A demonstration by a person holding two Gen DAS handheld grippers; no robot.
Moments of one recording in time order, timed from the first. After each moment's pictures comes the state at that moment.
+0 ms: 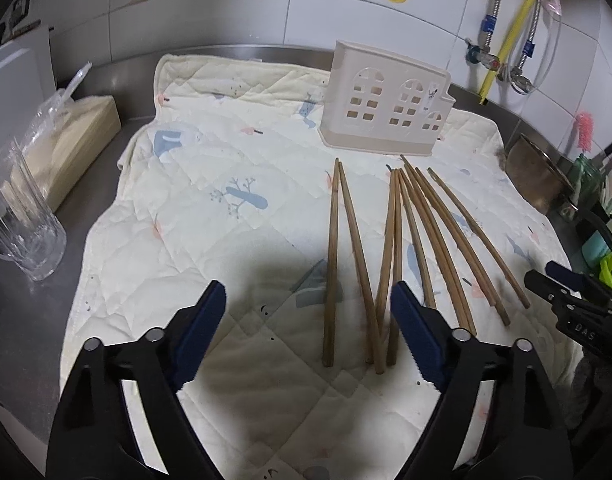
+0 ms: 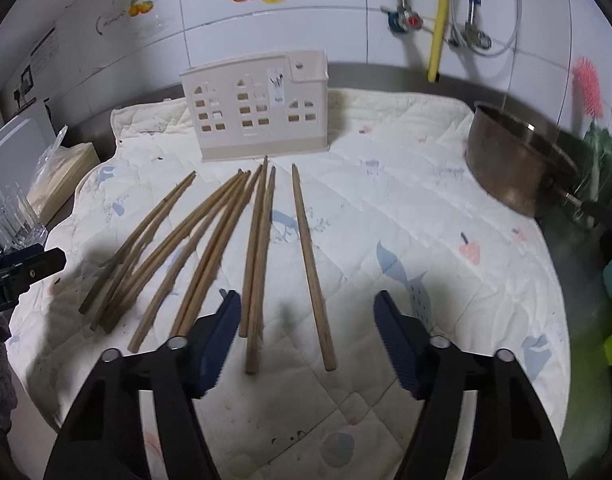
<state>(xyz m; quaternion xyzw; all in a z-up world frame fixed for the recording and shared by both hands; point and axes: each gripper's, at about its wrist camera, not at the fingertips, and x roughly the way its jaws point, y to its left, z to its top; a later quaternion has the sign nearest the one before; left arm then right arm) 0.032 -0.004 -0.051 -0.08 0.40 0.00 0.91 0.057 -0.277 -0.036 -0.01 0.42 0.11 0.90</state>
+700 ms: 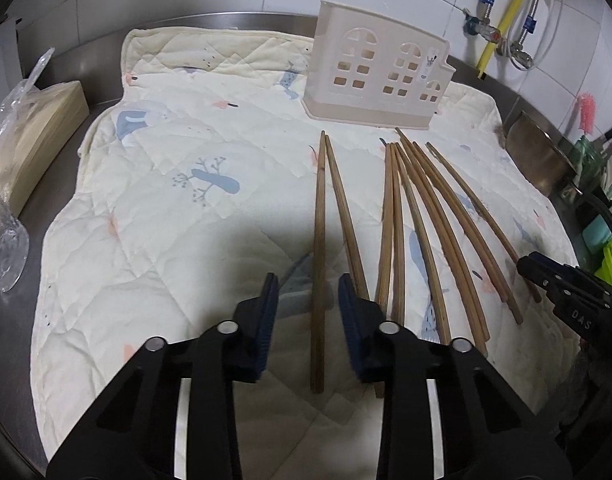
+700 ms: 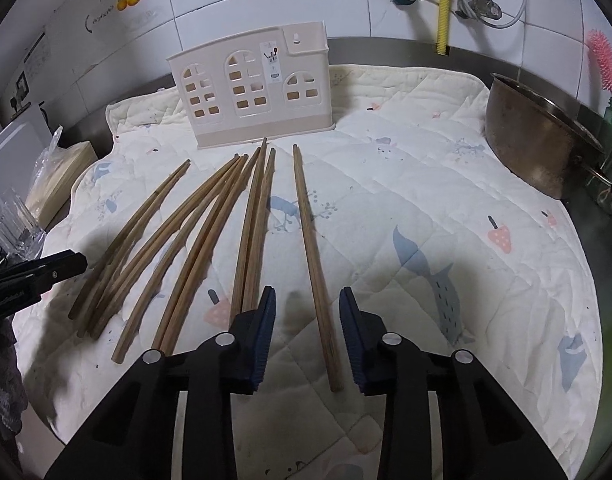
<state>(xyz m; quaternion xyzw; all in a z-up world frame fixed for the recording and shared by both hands) 0.066 -0.014 -0.078 -0.07 0.44 -0.03 0.90 0.076 -0.276 -0.058 0.01 0.44 0.13 0.89</state>
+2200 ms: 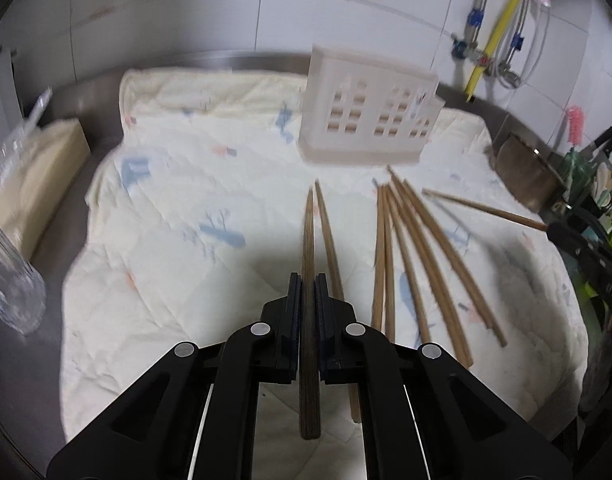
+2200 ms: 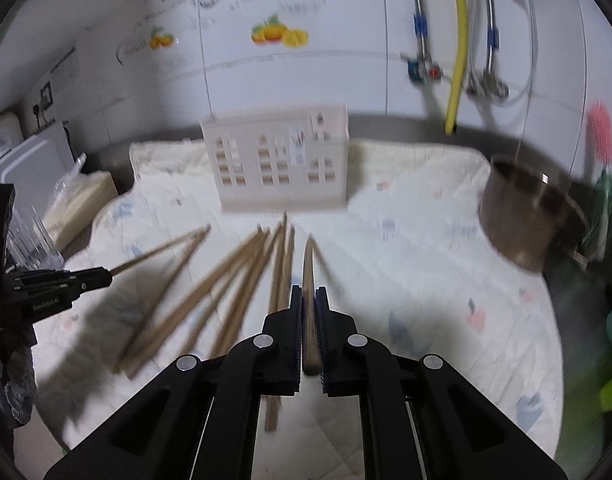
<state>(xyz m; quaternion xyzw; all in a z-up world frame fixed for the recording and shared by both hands) 0.072 -0.004 -0.036 -0.06 0.40 -0.04 0.92 0.075 -0.264 0.019 -0.02 0.34 0.15 0.93</state>
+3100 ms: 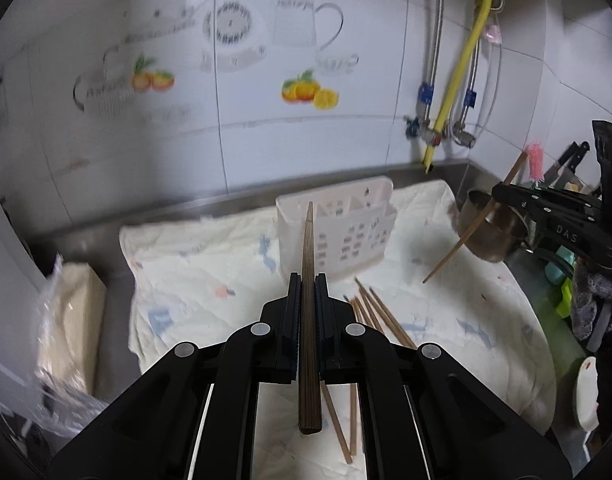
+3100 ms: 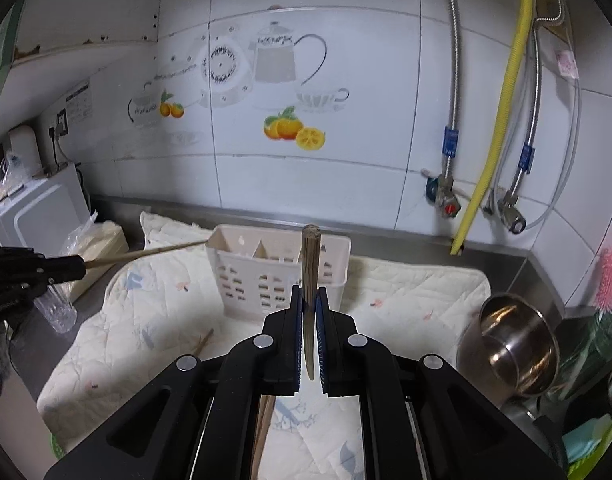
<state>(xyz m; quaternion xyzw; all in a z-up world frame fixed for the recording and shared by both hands) 0.104 -0.012 0.117 0.01 0.32 -0.09 0.94 0.157 -0.265 0.143 -0.06 0.30 0.19 0.93</state>
